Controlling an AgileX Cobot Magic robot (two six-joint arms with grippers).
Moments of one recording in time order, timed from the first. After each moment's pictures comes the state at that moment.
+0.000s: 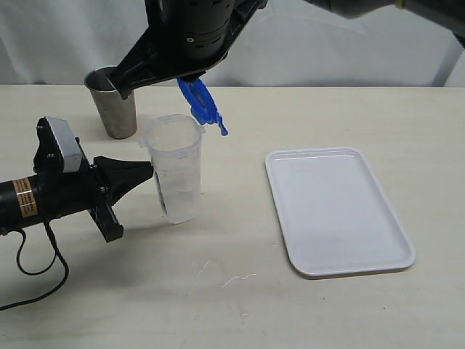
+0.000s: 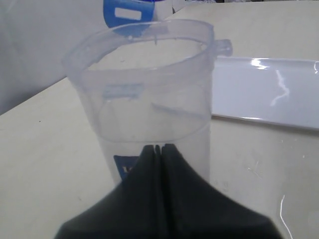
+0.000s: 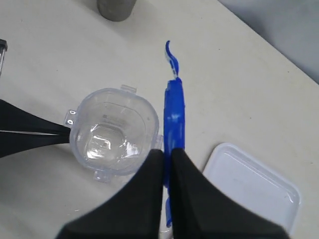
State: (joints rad) left arm 0.11 1.97 -0.57 0.98 -1.21 -0.12; right arm 0.90 1.91 -1.97 -0.46 1.22 0.31
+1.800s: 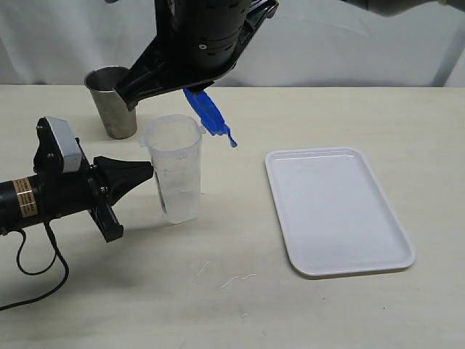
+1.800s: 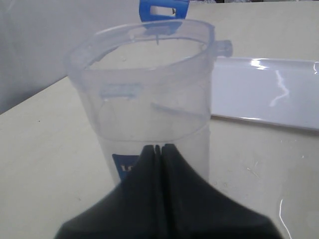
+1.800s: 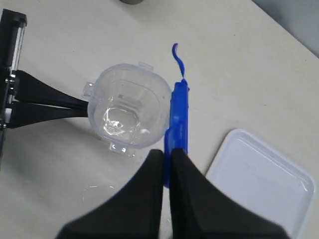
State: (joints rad) left arm 0.11 1.97 -0.57 0.98 -1.21 -0.13; right arm 0.90 1.85 -1.89 -0.39 1.22 0.28
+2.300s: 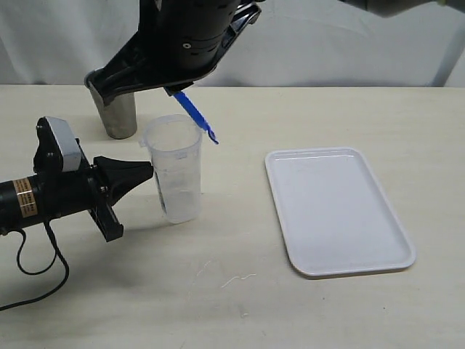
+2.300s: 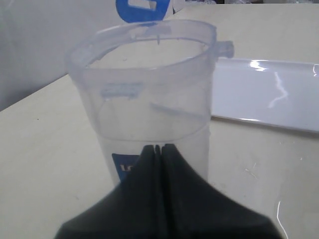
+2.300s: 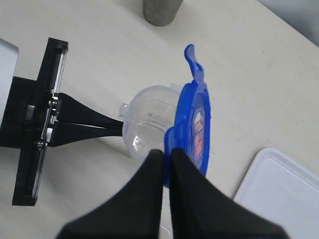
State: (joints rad) left arm 0.11 1.97 -0.57 0.98 -1.21 -0.14; right arm 0.90 1.86 -1.89 -0.32 1.14 0.28
